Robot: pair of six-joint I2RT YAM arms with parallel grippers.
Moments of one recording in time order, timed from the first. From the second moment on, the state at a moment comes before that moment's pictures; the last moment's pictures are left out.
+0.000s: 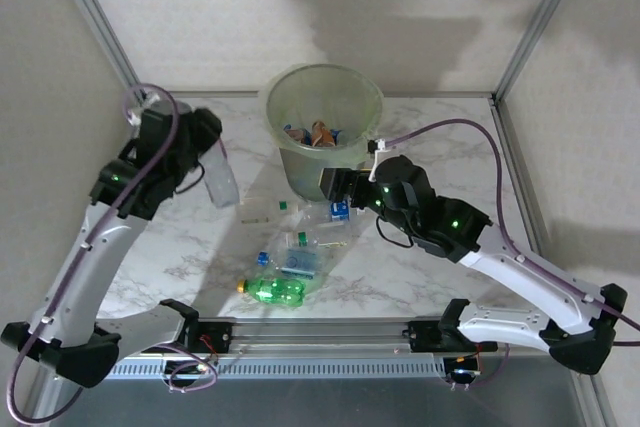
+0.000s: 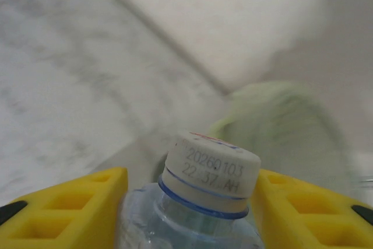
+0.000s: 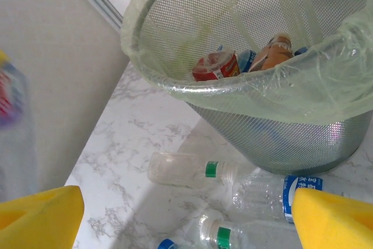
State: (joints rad) left arm -0.37 1.15 1.52 -0.84 -0.34 -0.96; right arm 0.99 1.06 1.16 -0.52 0.29 0.69
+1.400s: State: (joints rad) left arm -0.54 2.13 2.31 -0.54 -0.14 -1.22; right arm 0.93 0.83 0.96 -0.61 0.38 0.74
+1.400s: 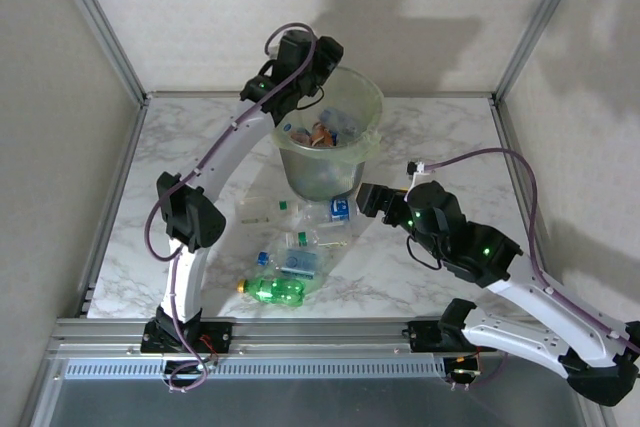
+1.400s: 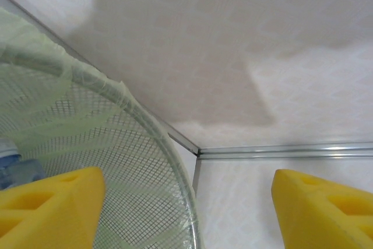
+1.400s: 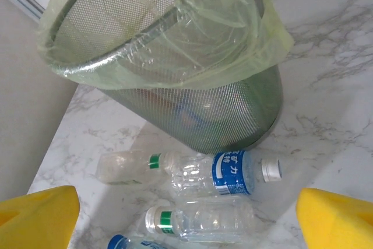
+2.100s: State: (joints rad) left arm -0.49 1.04 1.40 -0.62 -0.35 -0.87; right arm 1.08 1.07 0.99 -0.54 0.22 0.79
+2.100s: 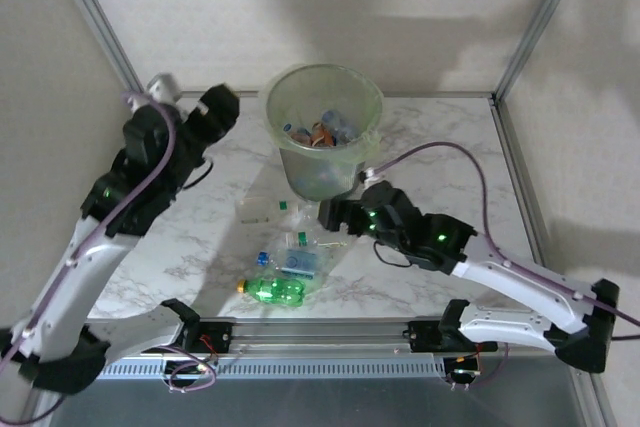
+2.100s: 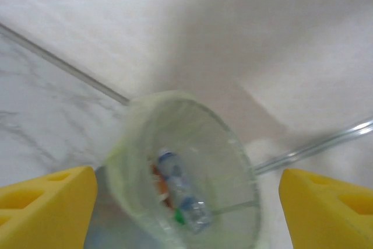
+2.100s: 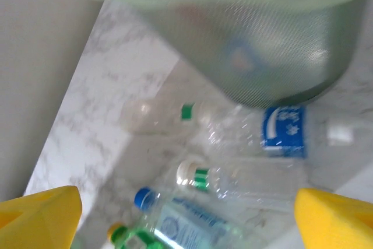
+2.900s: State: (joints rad) left arm -0.34 0.97 0.68 -0.50 -0.14 -0.95; right arm 1.37 1.75 1.23 -0.52 -0.03 0.29
